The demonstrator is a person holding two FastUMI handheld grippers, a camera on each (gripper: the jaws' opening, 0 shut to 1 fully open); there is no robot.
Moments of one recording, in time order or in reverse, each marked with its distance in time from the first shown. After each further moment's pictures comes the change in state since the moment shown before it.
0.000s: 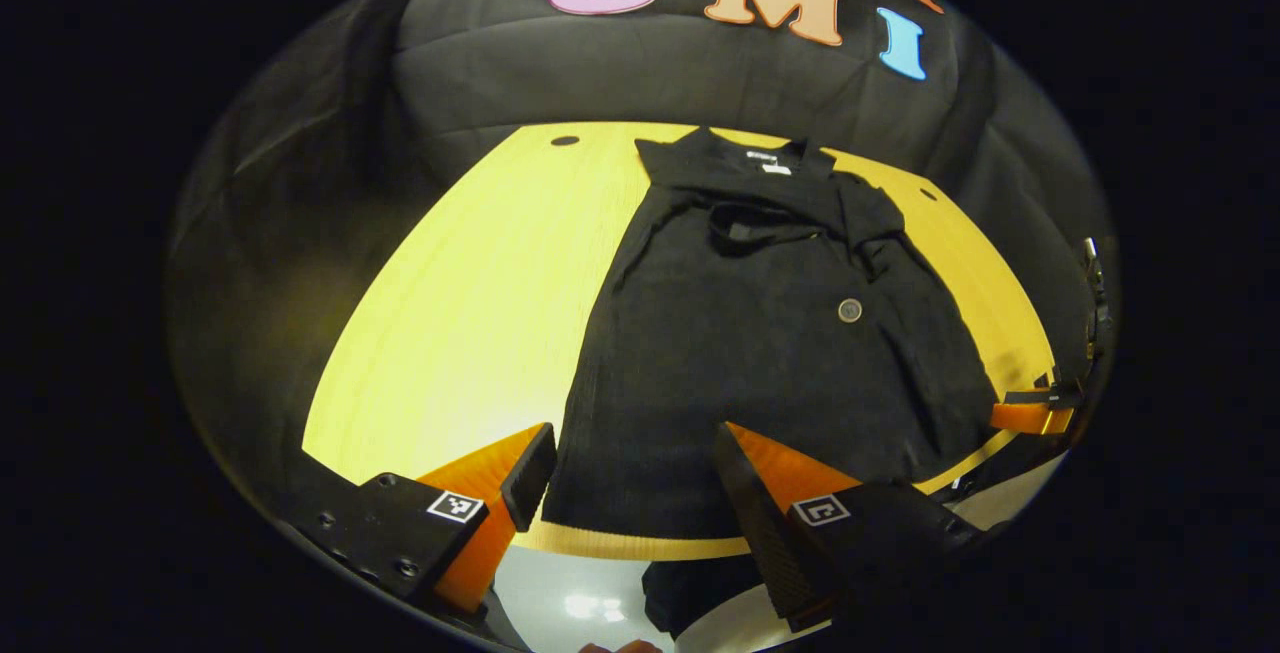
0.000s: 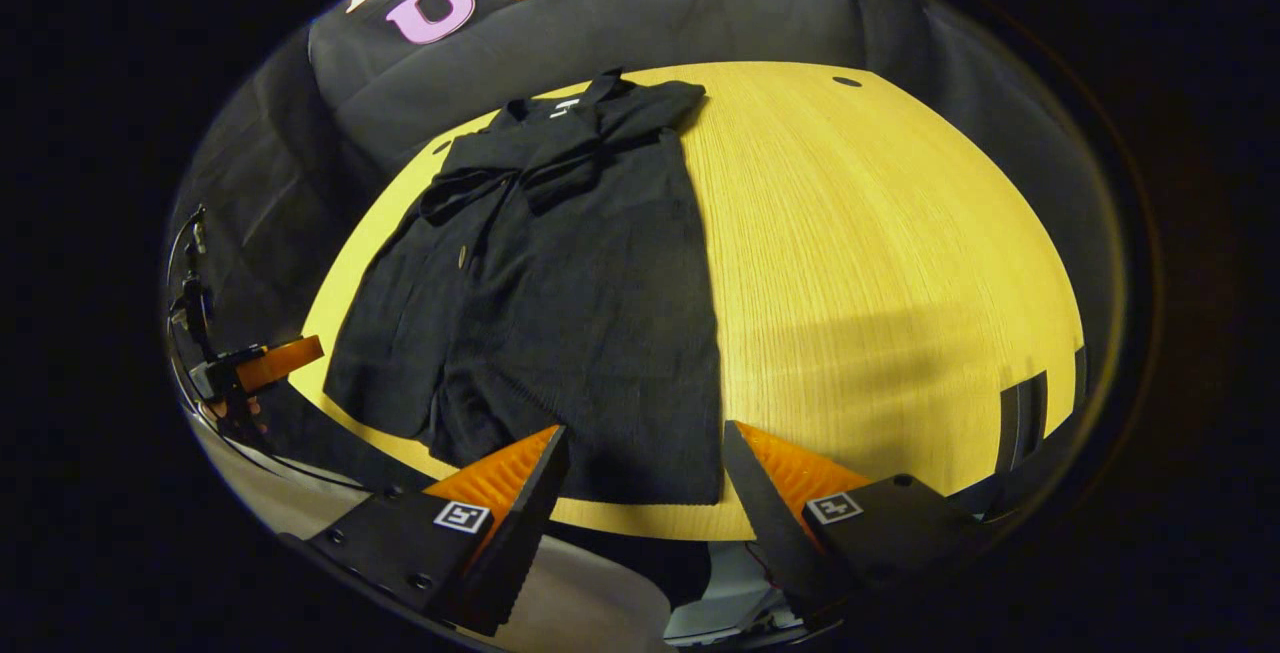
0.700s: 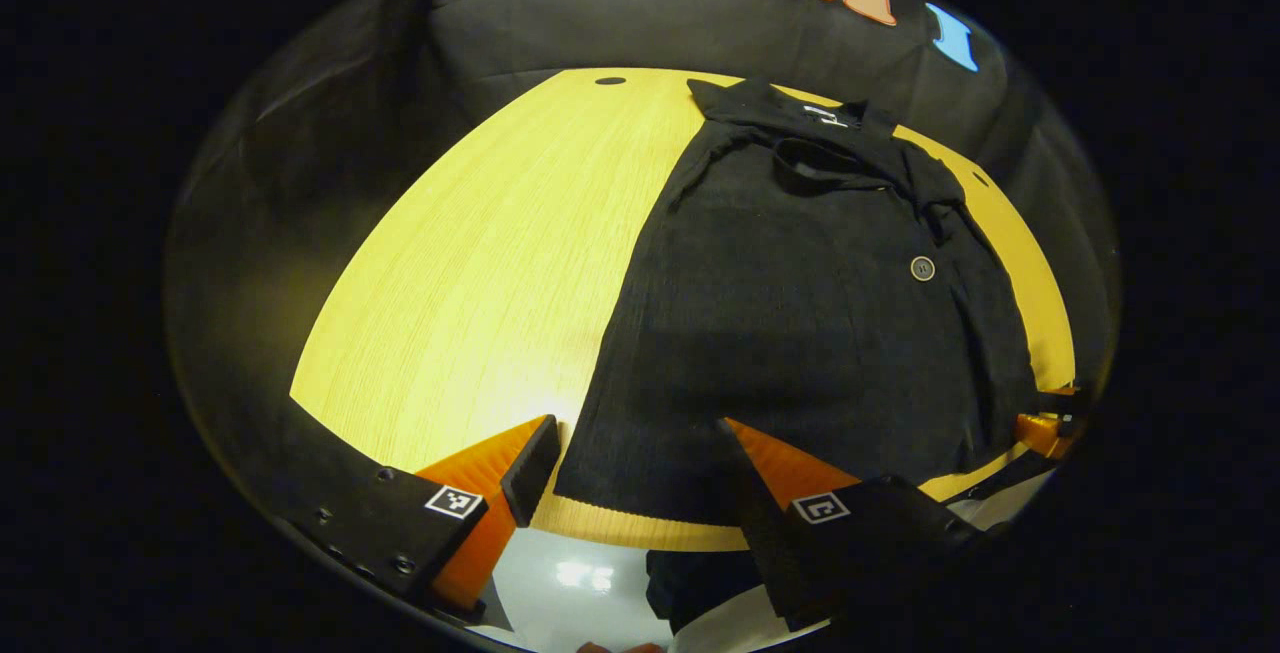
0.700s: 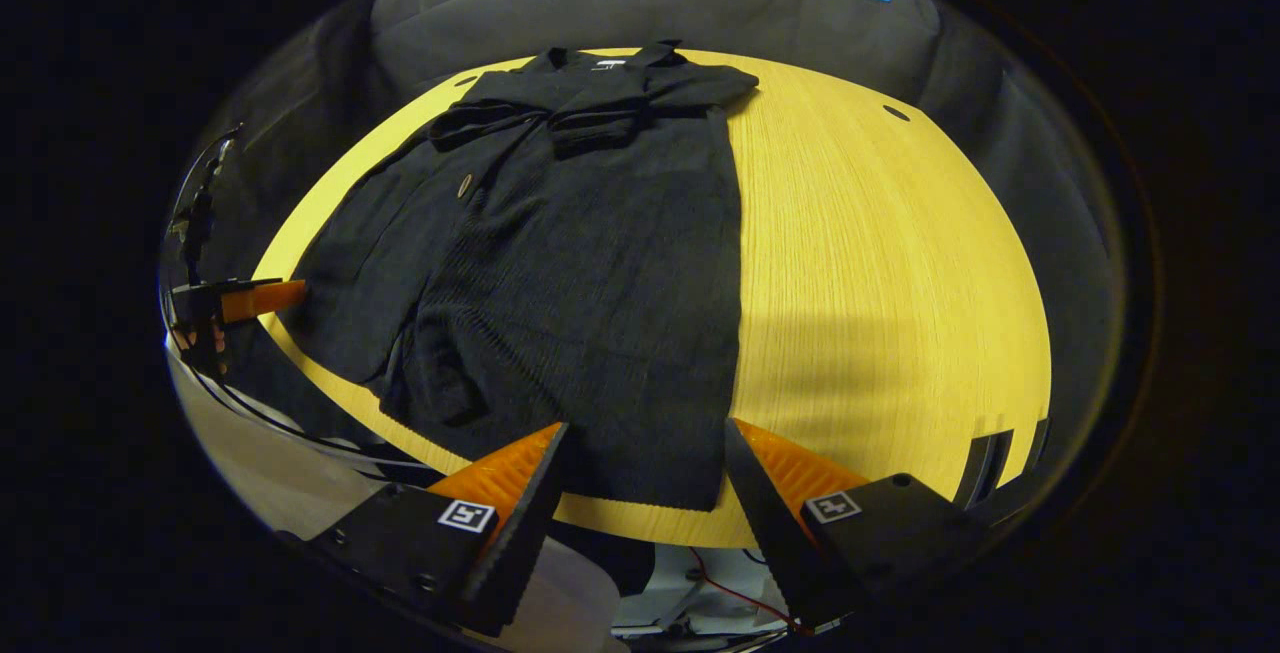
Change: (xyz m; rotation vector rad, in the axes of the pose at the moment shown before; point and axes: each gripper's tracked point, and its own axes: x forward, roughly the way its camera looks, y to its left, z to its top) left arm 0.015 0.018 -0.032 -0.050 0.117 0.079; right arm 0.011 0.001 -0.003 -0.197 0.062 -0.102
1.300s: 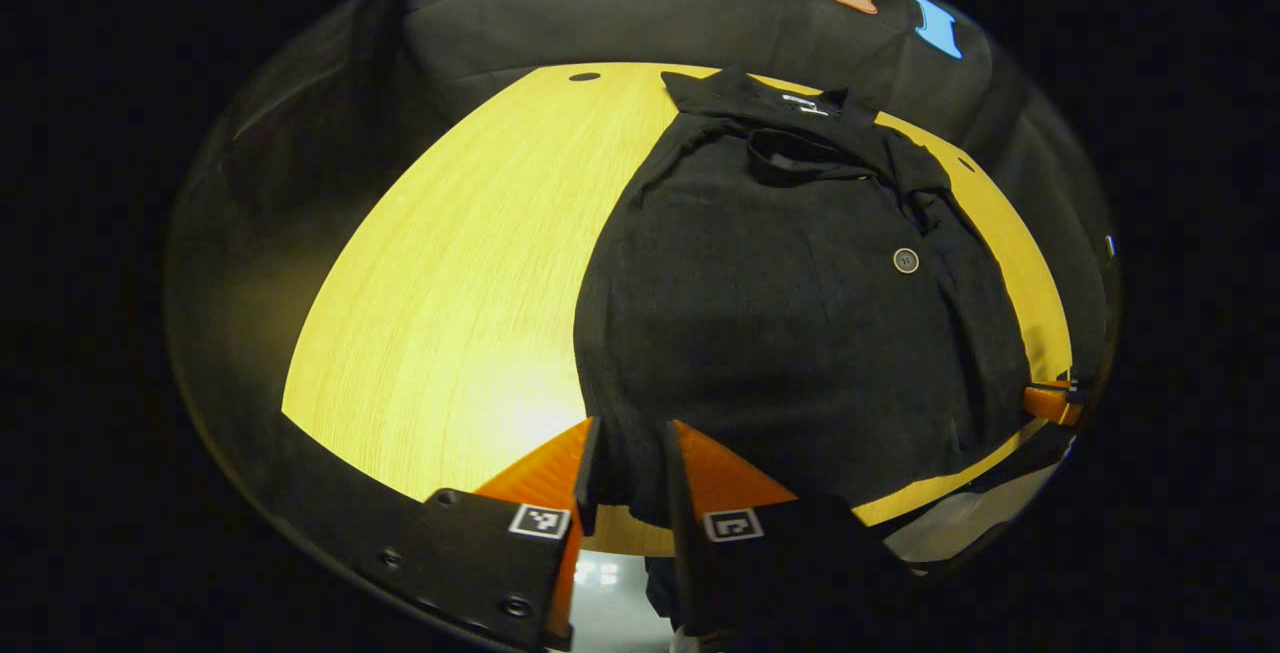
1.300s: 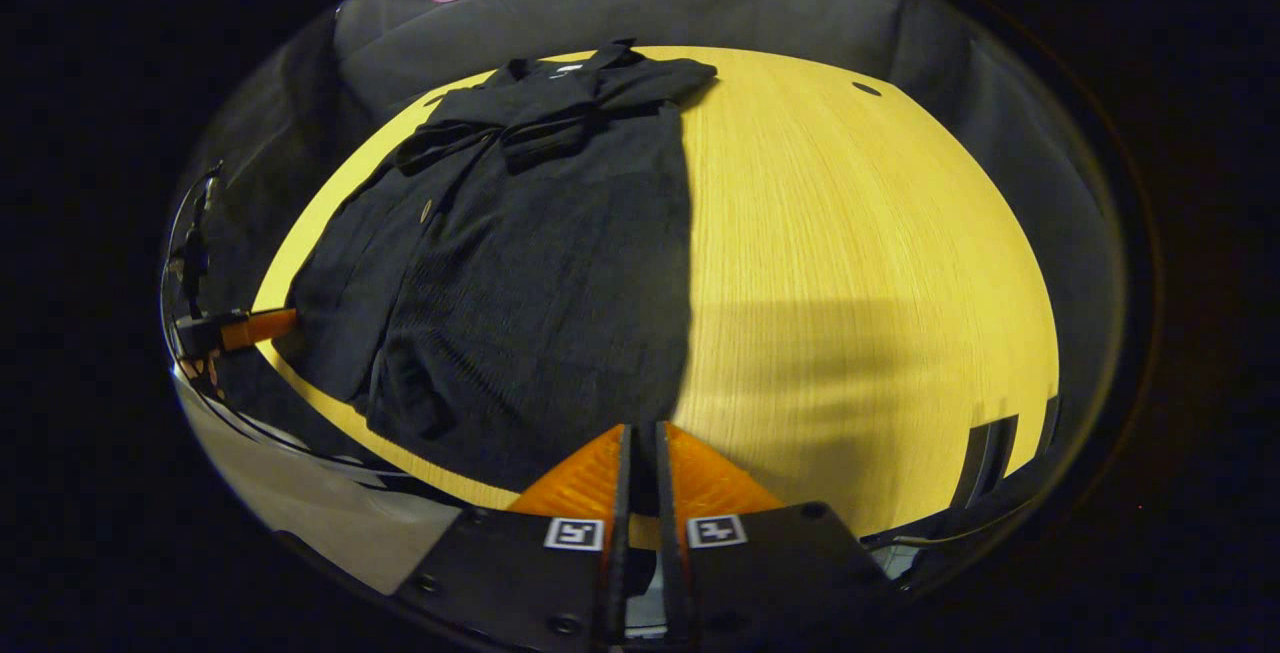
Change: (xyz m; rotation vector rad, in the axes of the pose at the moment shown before) left arm 0.006 -0.019 0.009 0.019 0.035 -0.044; right arm 0.001 -0.021 0.004 0.154 0.005 0.066
